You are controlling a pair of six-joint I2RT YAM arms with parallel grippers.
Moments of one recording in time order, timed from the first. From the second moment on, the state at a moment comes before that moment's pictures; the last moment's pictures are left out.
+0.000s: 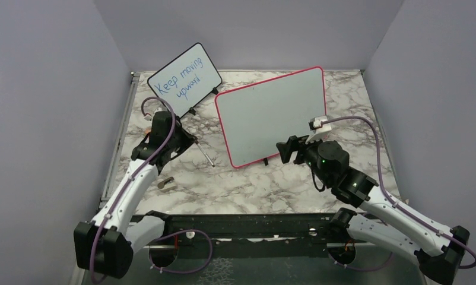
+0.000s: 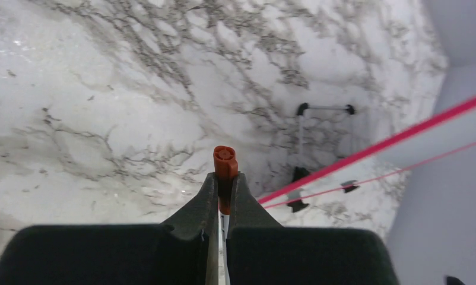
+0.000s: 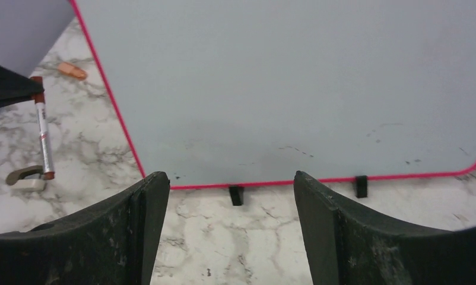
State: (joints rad) left arm -0.24 1.10 0.85 -0.51 -0.01 -0.89; right arm 0.83 0.73 0.67 -0.20 0.45 0.30
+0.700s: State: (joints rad) left arm -0.33 0.79 0.65 -0.02 0.05 -1.28; right arm 0.84 0.96 0.60 0.44 0.10 0.54
